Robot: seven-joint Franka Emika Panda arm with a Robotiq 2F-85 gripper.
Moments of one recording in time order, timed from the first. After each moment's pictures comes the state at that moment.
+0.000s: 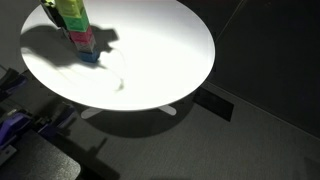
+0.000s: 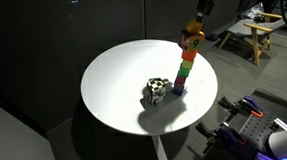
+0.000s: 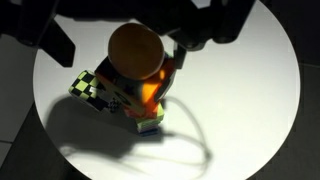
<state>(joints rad) -0.01 -0.30 -0.05 -2.23 0.00 1.99 -0.24</state>
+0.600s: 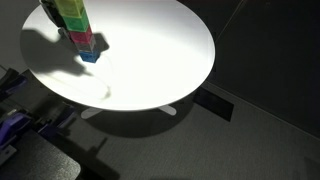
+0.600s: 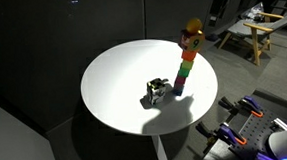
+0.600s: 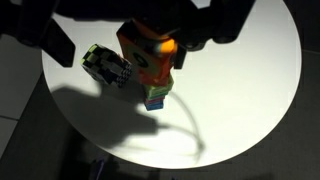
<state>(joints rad) -0.01 -0.42 -0.02 -2.31 -0.02 1.89 -0.22</state>
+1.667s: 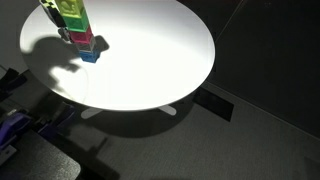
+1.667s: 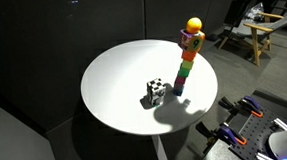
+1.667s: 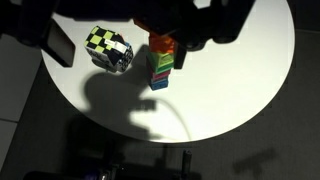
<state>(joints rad) 0.00 -0.62 0.00 -2.49 -0.02 1.86 -0.09</state>
